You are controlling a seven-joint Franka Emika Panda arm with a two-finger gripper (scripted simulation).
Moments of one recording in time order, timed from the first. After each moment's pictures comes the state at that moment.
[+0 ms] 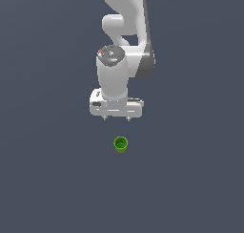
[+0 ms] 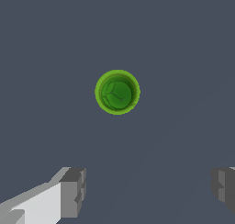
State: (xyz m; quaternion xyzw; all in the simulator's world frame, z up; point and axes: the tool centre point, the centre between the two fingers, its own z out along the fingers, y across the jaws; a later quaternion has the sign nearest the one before) arm -0.005 -0.022 0.167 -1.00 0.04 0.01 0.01
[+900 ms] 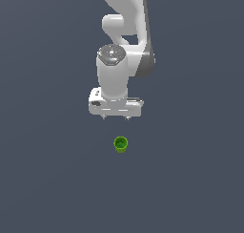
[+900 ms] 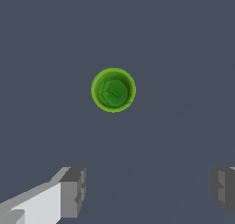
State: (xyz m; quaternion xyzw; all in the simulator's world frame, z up) arm -0.006 -0.026 0.170 -1.00 0.03 0.02 0.00
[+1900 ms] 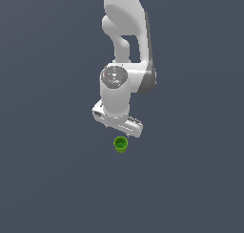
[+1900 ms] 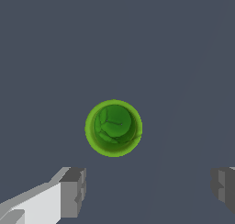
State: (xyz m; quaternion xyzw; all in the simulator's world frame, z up) arm 0.033 -0.018 0.130 -0.98 0.22 0.01 0.00
